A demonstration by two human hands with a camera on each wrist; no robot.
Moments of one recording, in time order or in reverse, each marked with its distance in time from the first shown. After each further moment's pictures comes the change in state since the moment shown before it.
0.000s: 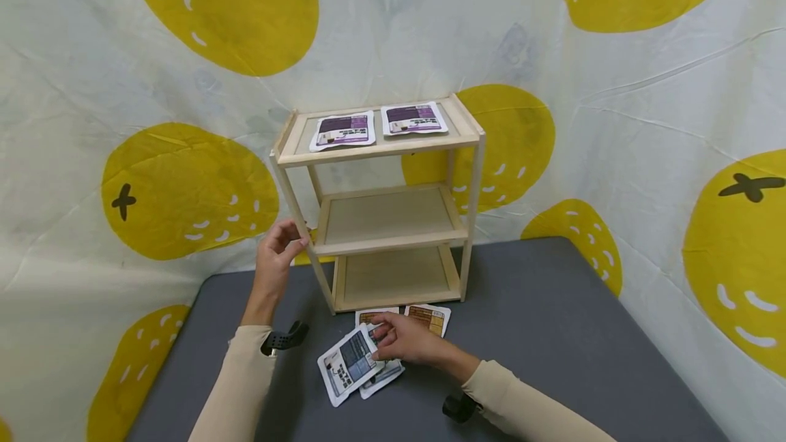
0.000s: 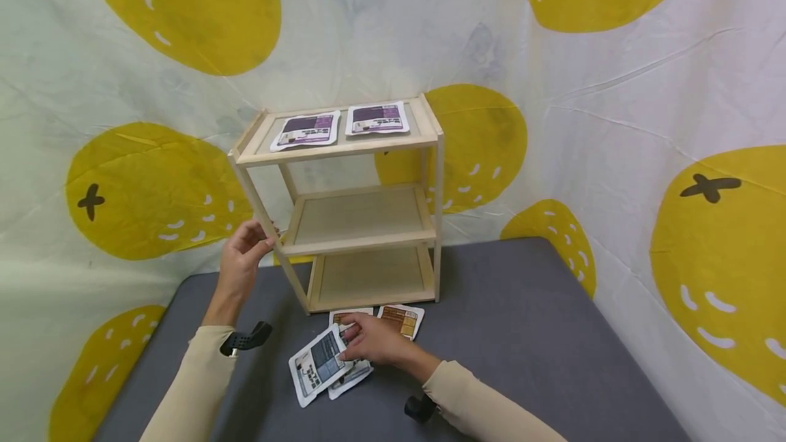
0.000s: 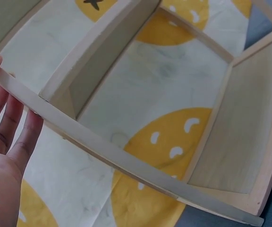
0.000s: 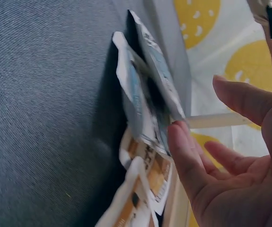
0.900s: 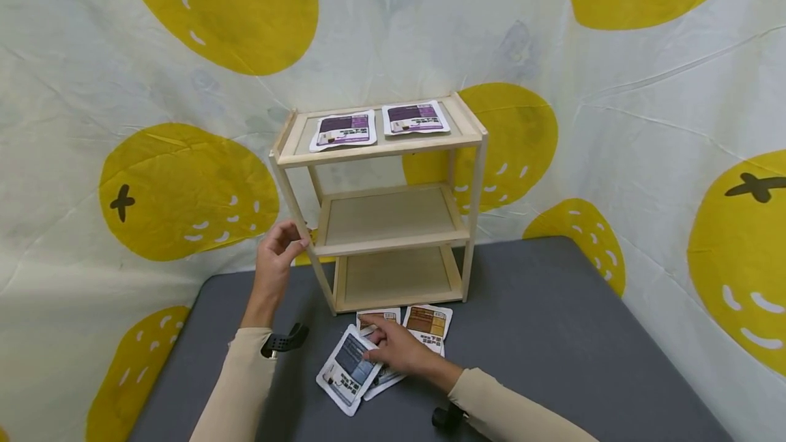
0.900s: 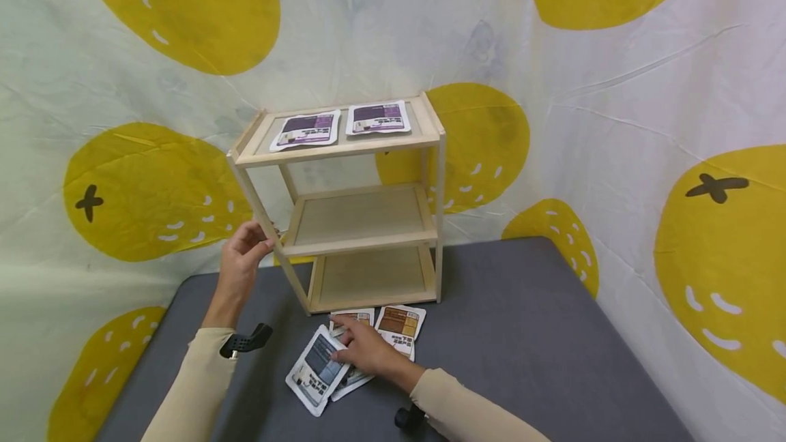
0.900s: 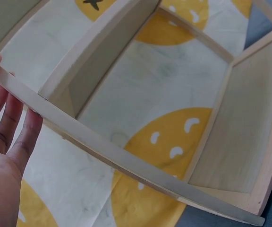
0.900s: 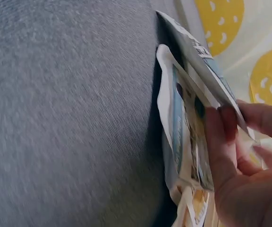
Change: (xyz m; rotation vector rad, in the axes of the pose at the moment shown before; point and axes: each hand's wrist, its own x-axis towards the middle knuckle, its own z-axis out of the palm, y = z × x) left_hand 0.001 0.000 -0.001 -0.029 0.004 0.001; right_hand 0.019 0.021 0.024 -0.020 0.042 -0.107
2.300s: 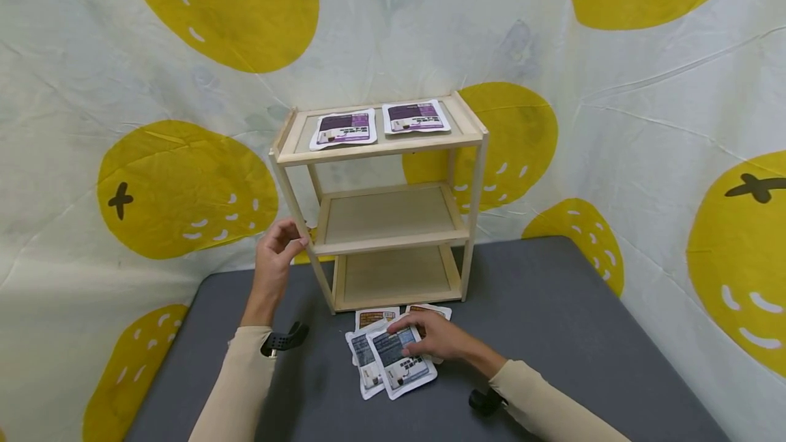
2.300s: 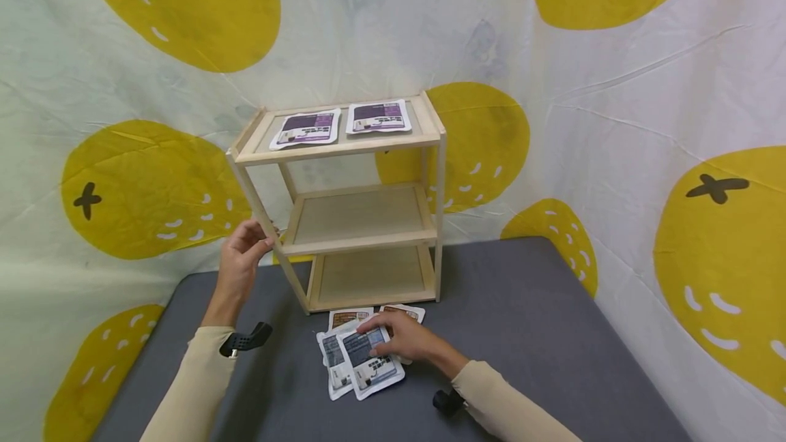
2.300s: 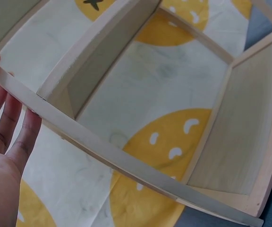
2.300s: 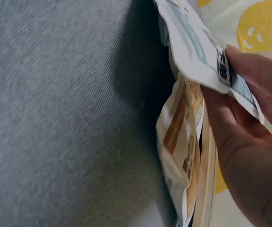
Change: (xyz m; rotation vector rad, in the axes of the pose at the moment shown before) left_hand 0.000 0.002 0.001 0.028 -0.002 0.013; right_hand -0.030 0.020 -0.072 -0.165 -0.104 -0.067
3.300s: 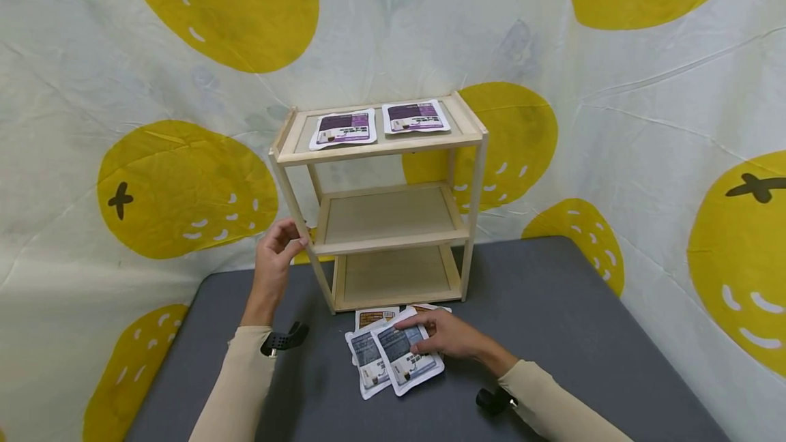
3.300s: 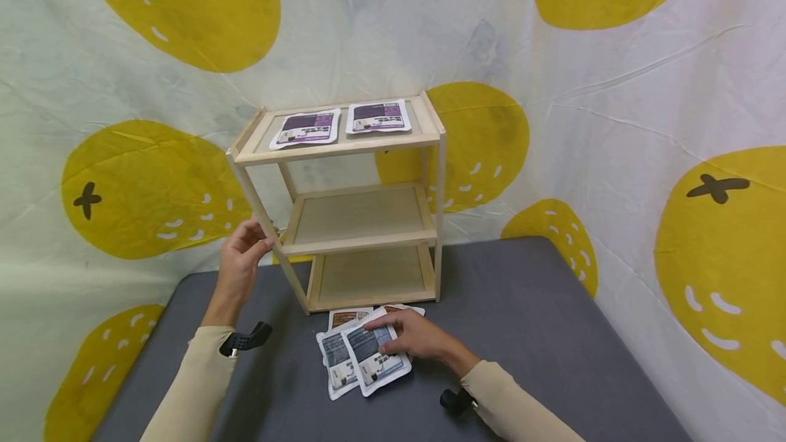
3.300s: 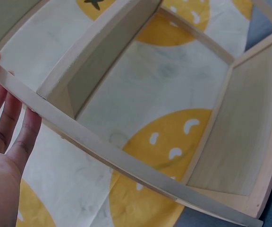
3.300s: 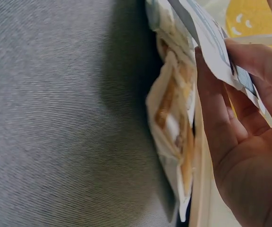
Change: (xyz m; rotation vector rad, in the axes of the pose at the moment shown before) left_hand -0.001 -0.001 -0.001 -0.010 0.003 -0.017; right_hand -0.012 0.005 -0.015 0.023 -0.015 -0.008
